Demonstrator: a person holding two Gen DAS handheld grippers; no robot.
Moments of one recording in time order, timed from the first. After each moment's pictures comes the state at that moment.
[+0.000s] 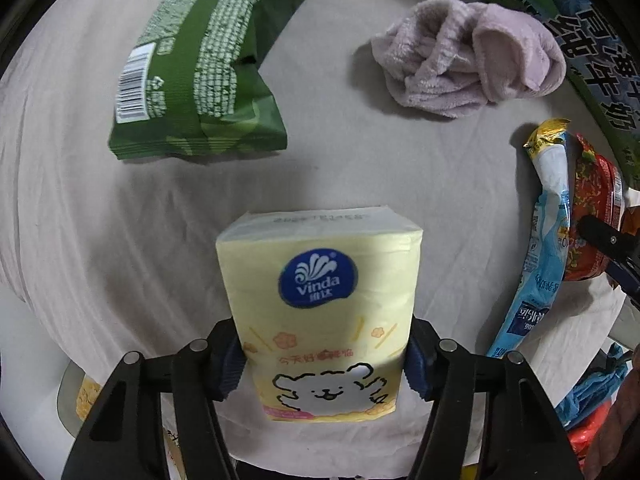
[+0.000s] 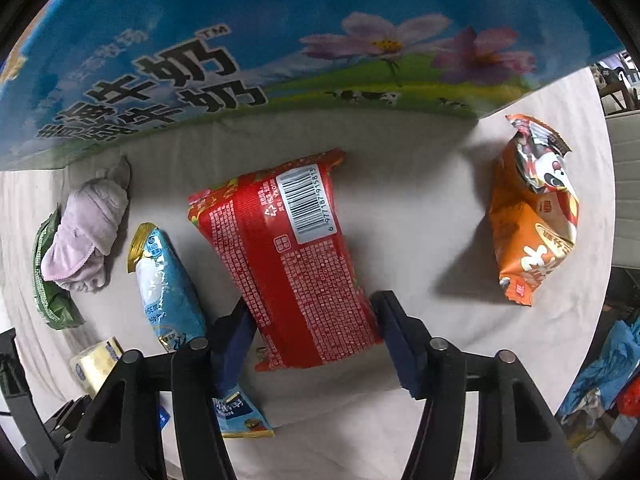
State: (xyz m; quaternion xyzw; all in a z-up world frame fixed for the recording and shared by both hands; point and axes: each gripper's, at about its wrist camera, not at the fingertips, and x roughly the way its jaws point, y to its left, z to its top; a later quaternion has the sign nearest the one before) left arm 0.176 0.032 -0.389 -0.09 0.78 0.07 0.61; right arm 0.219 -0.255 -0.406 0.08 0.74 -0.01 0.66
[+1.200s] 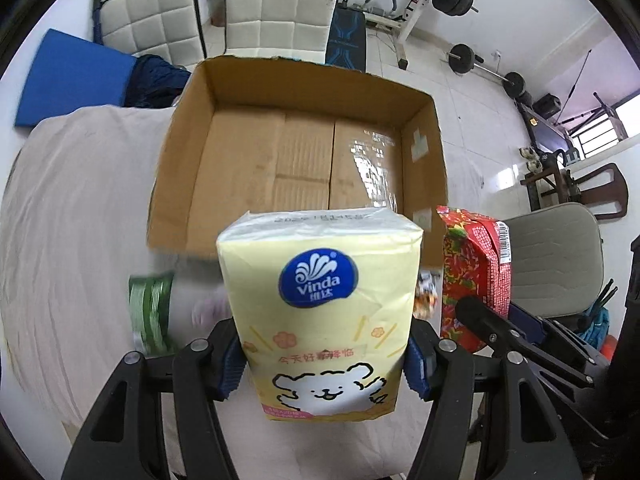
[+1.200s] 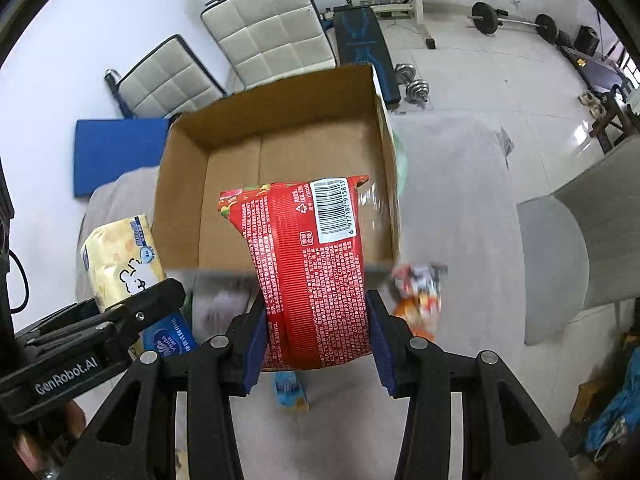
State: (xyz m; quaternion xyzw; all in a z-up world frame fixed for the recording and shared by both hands) left arm 0.291 -0.104 -0.149 -0.05 0.65 -0.11 0.75; right arm 0.267 -0.327 -0.185 0.15 0.62 0.02 0.77
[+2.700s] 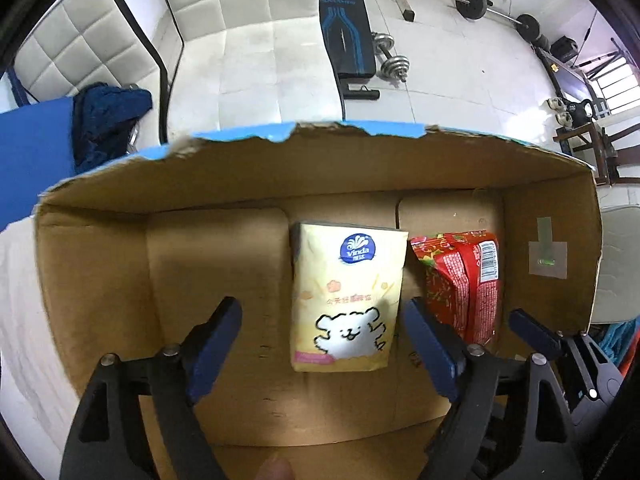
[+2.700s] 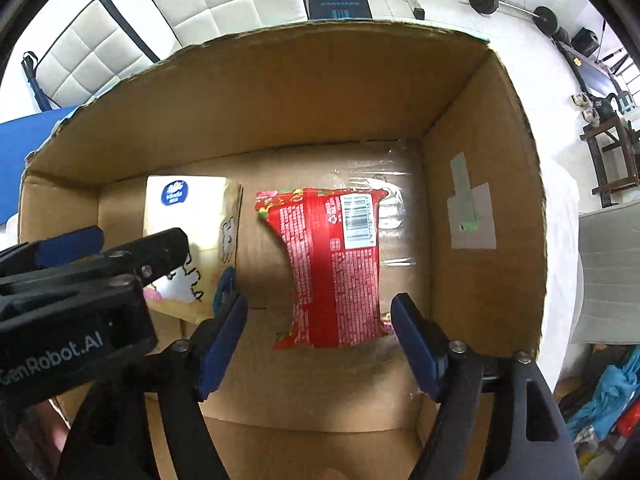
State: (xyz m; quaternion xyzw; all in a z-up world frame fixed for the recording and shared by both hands) left arm 0.457 -0.138 -0.253 0.06 0.70 -0.12 0.70; right arm 0.435 -0.285 -0.351 0.09 0.69 -0.04 0.72
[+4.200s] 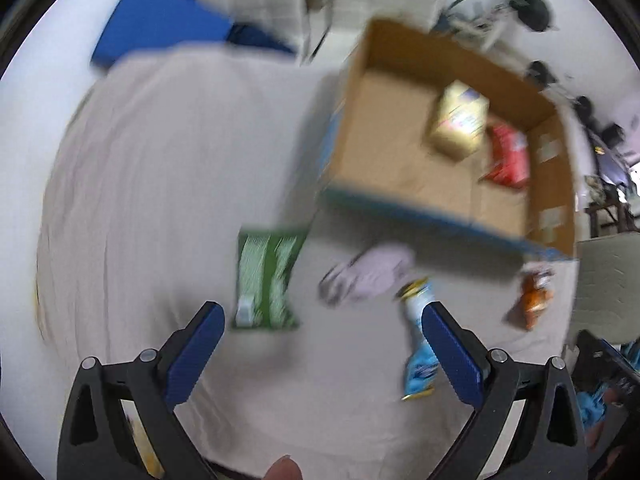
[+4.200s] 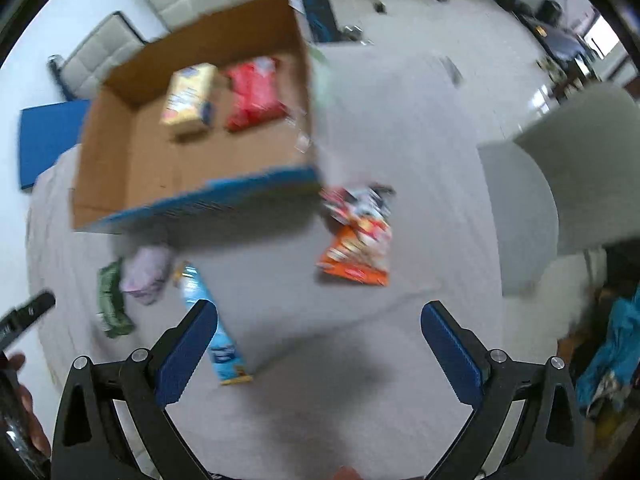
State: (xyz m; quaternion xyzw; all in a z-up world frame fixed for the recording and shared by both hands) left arm 0.210 0.029 -0.187 -0.04 0.67 0.04 0.74; right arm 0.184 -0.358 -0.276 0.14 0.68 -0.07 0.72
